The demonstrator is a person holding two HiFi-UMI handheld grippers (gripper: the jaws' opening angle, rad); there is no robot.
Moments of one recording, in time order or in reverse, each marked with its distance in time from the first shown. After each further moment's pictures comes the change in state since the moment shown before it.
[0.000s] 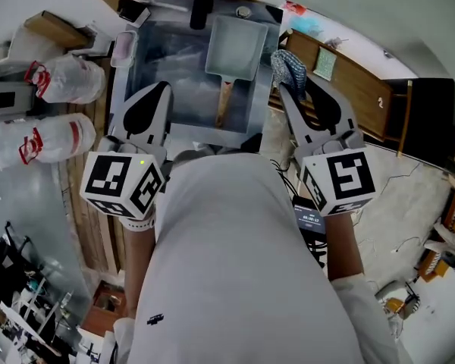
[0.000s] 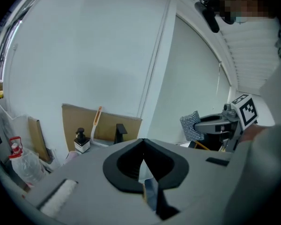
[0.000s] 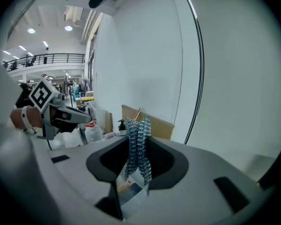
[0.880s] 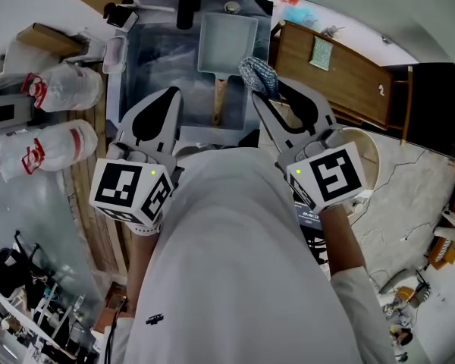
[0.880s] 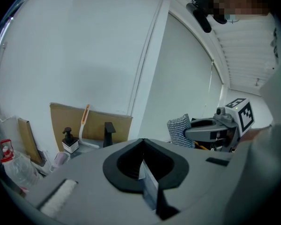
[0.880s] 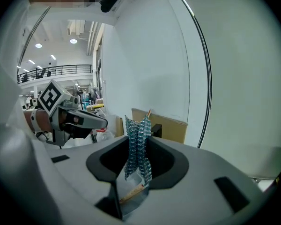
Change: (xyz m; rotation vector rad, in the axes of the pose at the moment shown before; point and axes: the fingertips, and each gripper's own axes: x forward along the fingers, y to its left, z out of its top) left arm 0.020 -0.036 -0.005 0.044 0.021 -0.085; right arm 0.007 0.024 -0.013 0.050 -0.076 0.144
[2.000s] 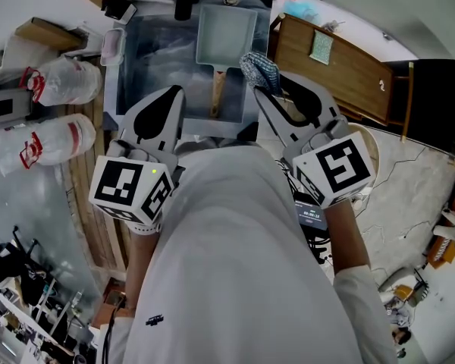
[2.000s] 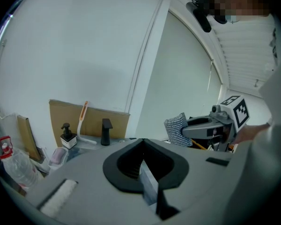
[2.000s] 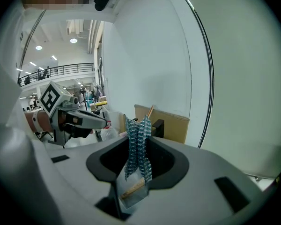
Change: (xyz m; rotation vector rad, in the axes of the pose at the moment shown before) left arm -0.005 -0.016 -0.014 -0.011 0.022 -0.014; right arm -0.010 0.001 -0.011 0.002 0.053 0.044
